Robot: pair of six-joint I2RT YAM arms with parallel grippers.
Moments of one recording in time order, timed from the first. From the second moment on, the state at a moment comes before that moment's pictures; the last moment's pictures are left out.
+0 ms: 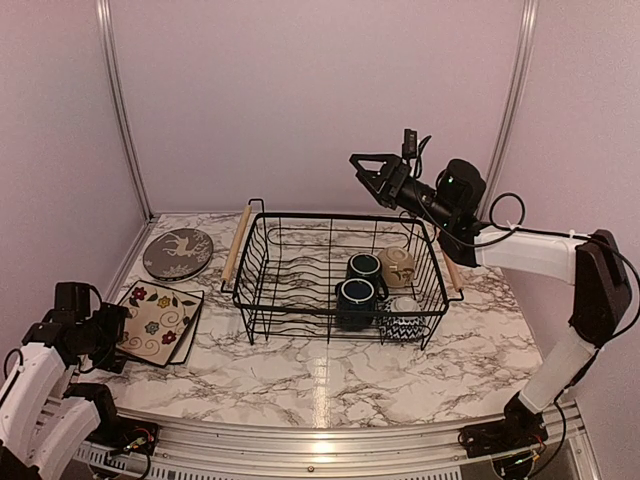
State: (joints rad) left arm 0.14 0.57 0.34 -0.68 0.12 -1.33; right arm 0.52 1.62 1.13 0.76 -0.50 0.90
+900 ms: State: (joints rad) left arm 0.11 0.74 0.74 -0.48 0.12 -1.01; right arm 0.52 1.57 1.37 -0.26 -0.29 0.18
